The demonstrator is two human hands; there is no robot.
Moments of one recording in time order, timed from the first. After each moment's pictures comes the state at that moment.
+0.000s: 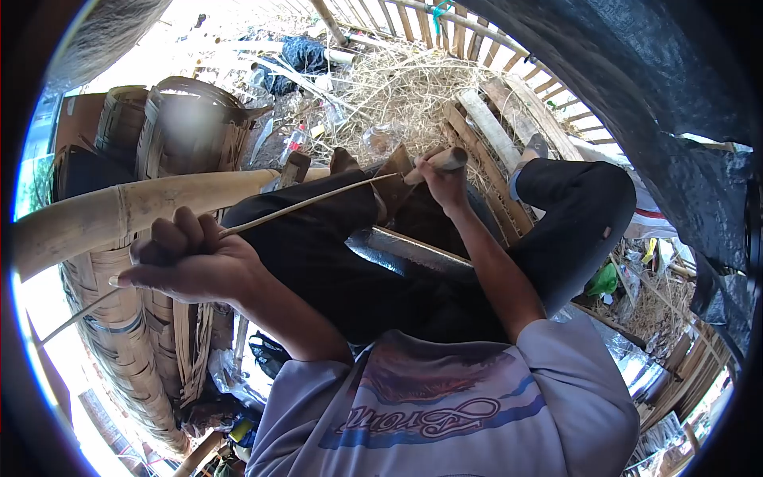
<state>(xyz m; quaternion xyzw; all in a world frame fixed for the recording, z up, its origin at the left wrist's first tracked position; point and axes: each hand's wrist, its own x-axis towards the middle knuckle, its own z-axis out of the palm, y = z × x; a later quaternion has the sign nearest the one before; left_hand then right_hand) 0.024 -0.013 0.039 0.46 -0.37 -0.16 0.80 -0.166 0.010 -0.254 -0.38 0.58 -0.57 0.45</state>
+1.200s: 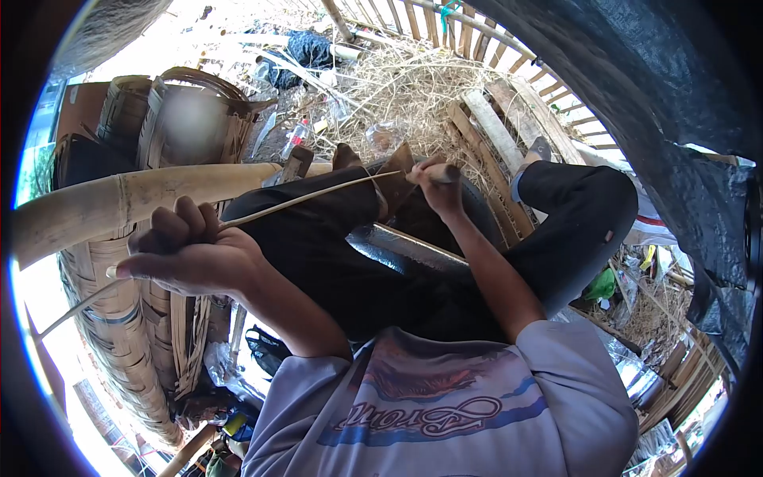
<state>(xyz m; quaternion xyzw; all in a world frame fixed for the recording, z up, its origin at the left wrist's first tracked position) 0.024 -0.012 0.037 0.47 -0.38 -0.13 0.79 -0.149 0.022 -0.295 -0.38 0.54 -0.58 0.48</state>
